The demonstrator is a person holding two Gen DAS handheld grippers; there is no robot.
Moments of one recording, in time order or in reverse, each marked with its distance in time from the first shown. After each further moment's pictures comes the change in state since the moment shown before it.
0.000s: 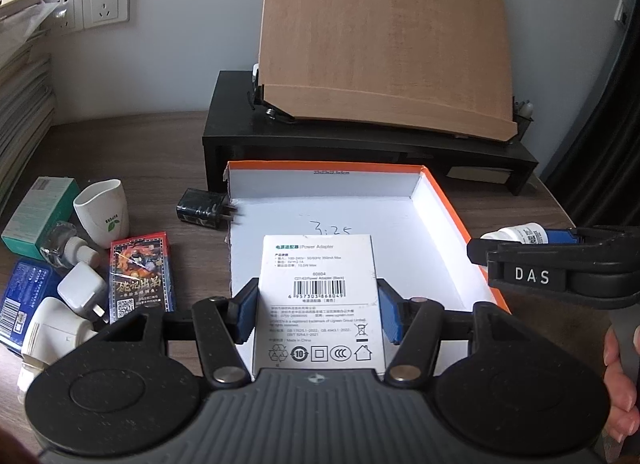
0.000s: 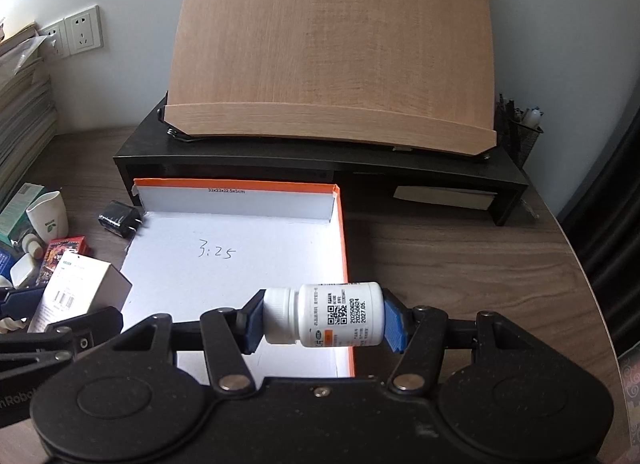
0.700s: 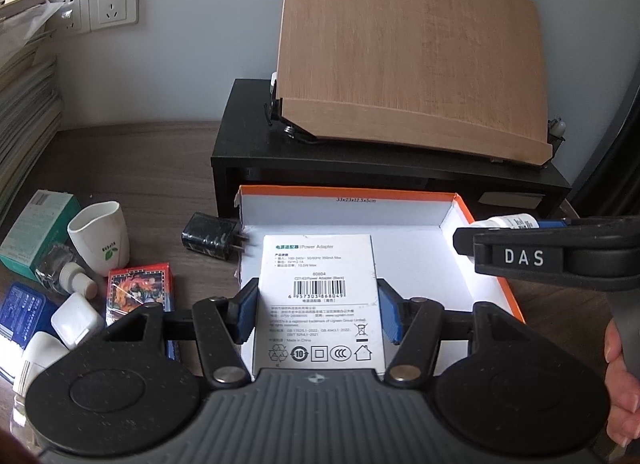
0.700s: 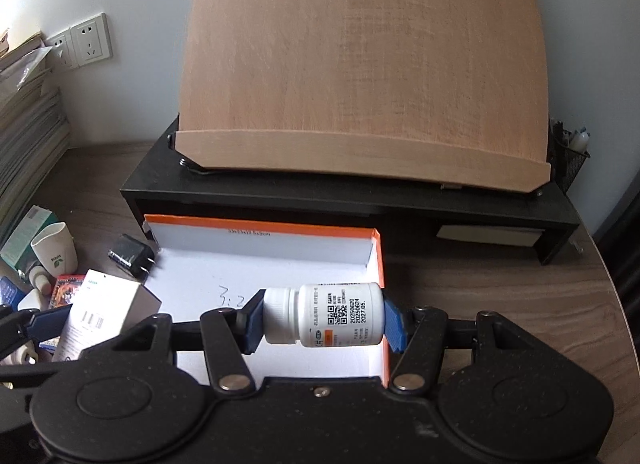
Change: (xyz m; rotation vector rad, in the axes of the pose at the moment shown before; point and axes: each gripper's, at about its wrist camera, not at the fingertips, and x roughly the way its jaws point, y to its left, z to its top) left arm 0.027 0.002 0.024 -0.031 -0.019 0.054; right arm 0.036 0.010 0.042 -0.011 -0.008 0.083
